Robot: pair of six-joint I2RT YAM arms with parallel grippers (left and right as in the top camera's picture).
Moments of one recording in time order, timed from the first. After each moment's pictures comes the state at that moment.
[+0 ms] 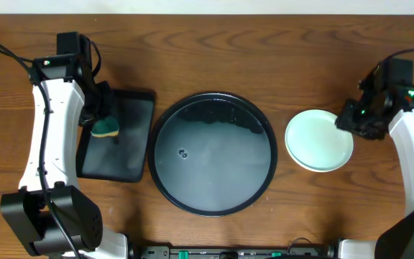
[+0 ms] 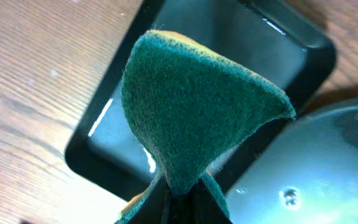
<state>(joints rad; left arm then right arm) 0.13 1.69 1.54 -1.26 -0.08 -0.33 -0.15 1.54 1.28 -1.06 -0.13 0.20</state>
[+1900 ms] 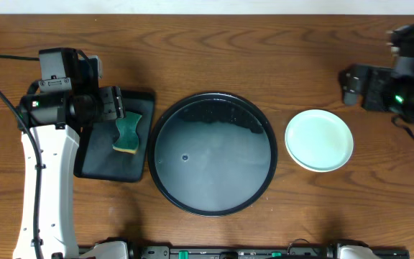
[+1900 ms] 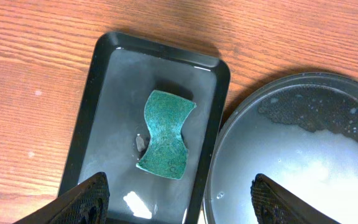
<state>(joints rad) 0.13 1.39 1.38 -1.05 0.10 -0.04 -0.05 1.29 1.78 -1.25 -0.18 0.11</state>
